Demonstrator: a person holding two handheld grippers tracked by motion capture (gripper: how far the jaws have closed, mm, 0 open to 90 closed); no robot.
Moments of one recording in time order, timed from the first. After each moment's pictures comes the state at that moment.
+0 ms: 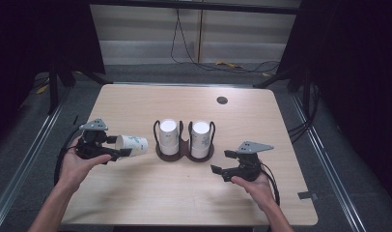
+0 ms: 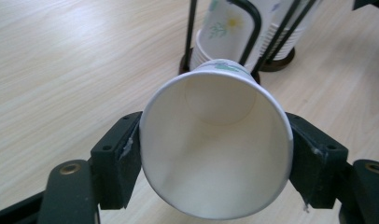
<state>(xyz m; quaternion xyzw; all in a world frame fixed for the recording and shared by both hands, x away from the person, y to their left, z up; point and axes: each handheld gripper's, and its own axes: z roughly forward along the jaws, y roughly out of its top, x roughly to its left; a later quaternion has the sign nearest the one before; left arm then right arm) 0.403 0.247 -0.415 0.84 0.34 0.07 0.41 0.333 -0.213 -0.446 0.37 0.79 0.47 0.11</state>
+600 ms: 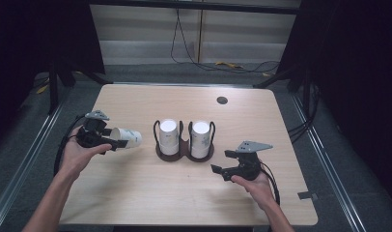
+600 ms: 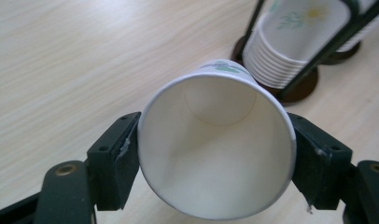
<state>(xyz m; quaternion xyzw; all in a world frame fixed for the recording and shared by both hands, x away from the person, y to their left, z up) 0.436 0.254 -0.415 0.85 0.38 0.09 0.36 0.338 -0.213 -0.450 0.38 0.79 0.46 0.11</state>
